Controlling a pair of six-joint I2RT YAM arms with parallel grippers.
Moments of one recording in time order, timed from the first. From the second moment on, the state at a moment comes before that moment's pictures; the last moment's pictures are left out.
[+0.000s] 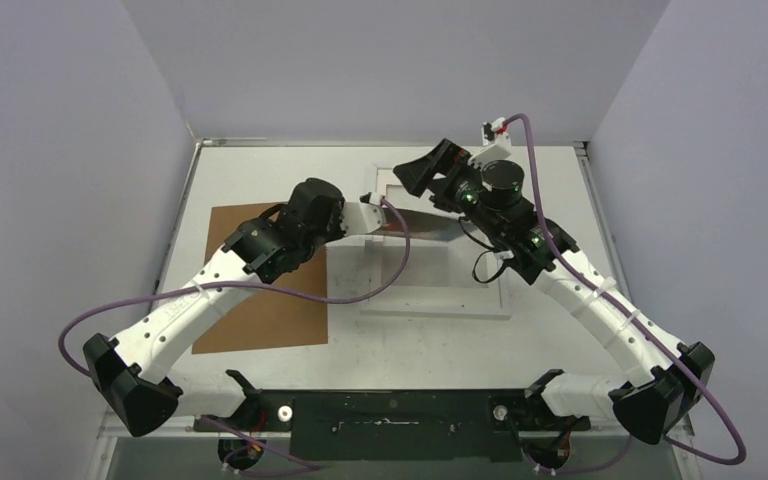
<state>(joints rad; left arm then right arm) -0.76 1.28 1.35 -0.76 -0.43 0.77 0.63 1.23 1.27 -0.17 0.05 0.78</state>
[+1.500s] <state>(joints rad) -0.53 1.42 1.38 -0.97 -0.30 0.29 0.71 1.23 1.23 -0.43 0.17 0.96</state>
